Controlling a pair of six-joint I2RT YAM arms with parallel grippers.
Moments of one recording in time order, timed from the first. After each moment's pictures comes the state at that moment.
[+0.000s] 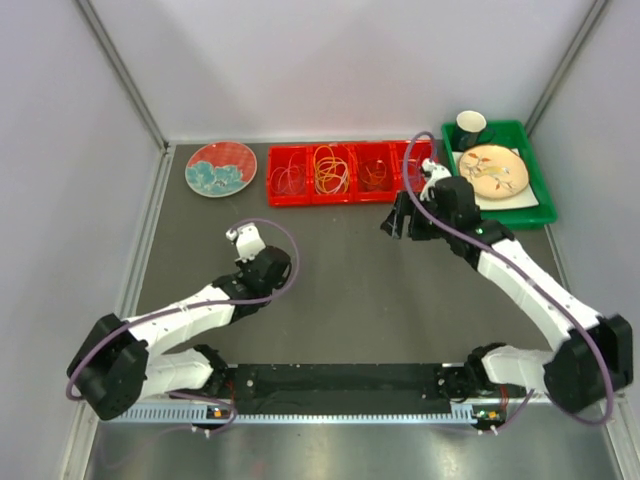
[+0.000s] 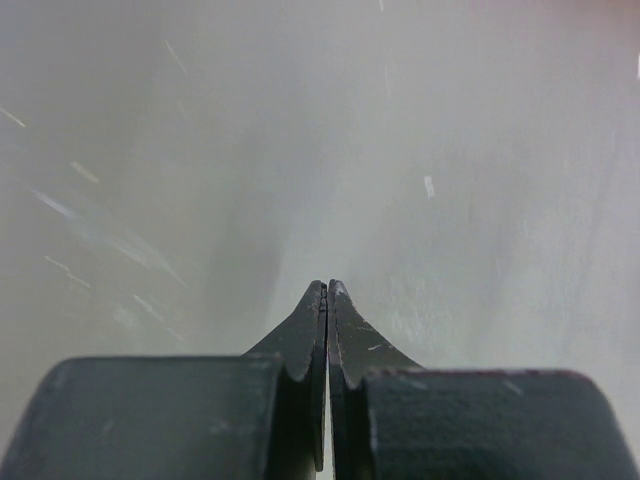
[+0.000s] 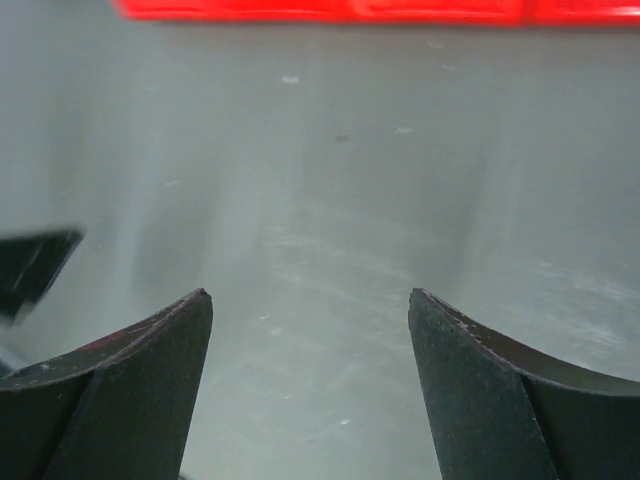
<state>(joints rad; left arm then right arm) -0.72 1.17 0.52 -0.20 -0.61 -0.88 0.40 1.27 0.99 -0.37 -0.15 0.41</state>
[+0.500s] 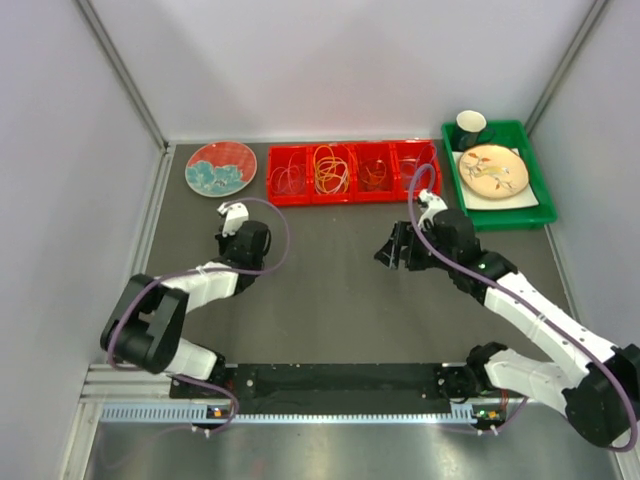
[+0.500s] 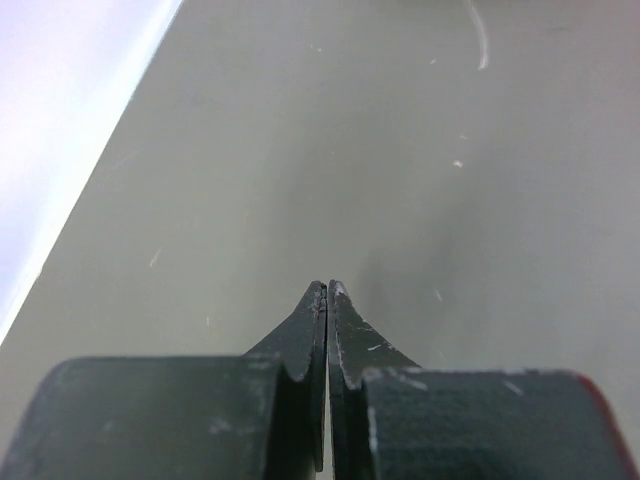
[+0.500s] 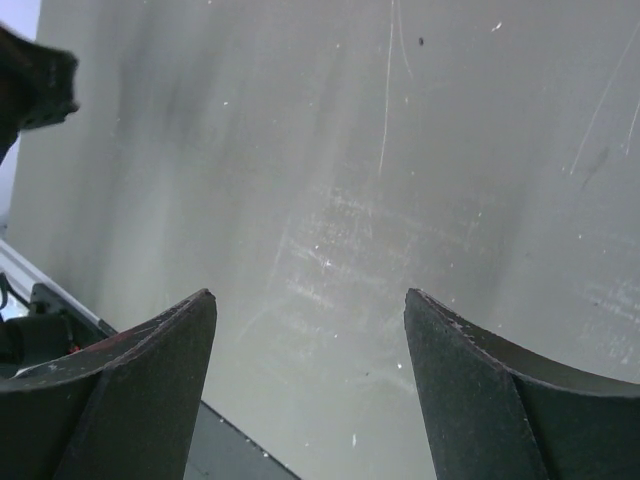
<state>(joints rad) -0.43 1.40 0.57 0.13 -0.93 -0.32 0.53 1.02 0.74 -0.30 -0.19 0.51</state>
